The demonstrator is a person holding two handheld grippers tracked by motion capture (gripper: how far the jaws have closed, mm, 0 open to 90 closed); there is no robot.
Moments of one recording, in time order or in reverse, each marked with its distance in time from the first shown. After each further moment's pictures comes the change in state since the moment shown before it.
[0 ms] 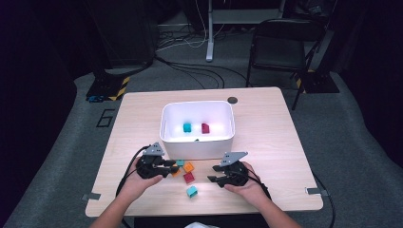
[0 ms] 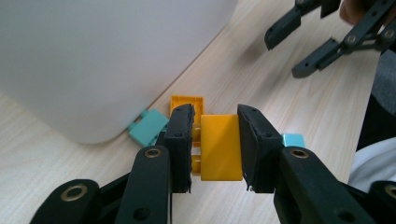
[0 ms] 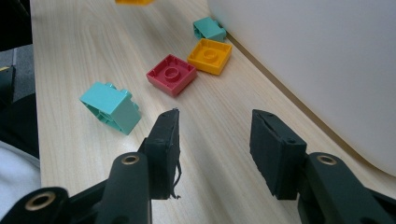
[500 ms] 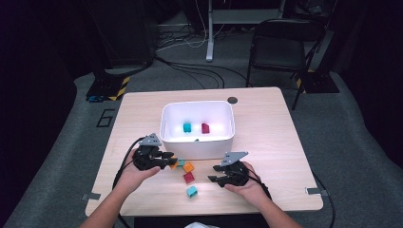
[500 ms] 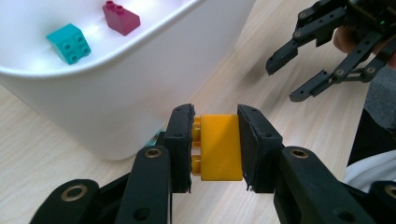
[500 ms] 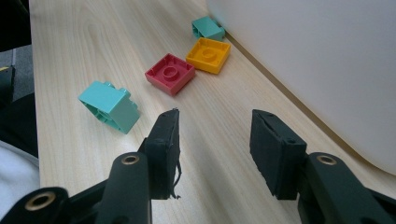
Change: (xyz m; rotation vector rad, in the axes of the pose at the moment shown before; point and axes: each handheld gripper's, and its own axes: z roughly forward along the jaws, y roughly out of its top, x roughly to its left) left arm 0.007 0.026 -0.020 -0.020 0.010 -0.010; right arm -0.001 -0.001 -0.001 0.001 -0.001 0.000
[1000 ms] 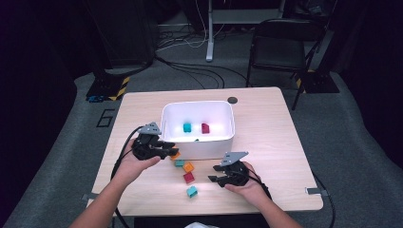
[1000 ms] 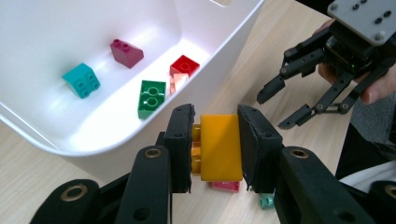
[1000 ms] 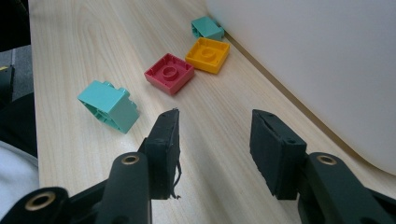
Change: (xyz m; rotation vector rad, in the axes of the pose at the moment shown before) left arm 0.001 0.034 -0.015 -0.015 -0.009 0.016; right arm 0.000 0.000 0.000 0.001 -0.001 0.003
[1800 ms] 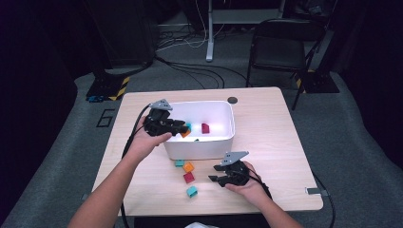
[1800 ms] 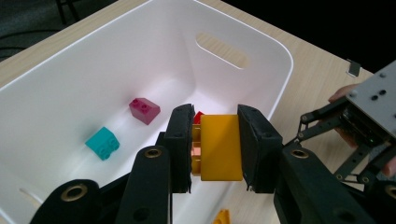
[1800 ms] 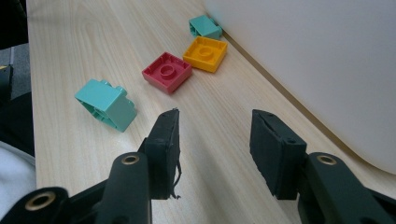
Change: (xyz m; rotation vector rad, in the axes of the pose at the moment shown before) left arm 0.020 0.066 0.017 -0.053 0.015 0.017; right arm -0.002 -0.001 0.000 -0.001 -0.005 -0.012
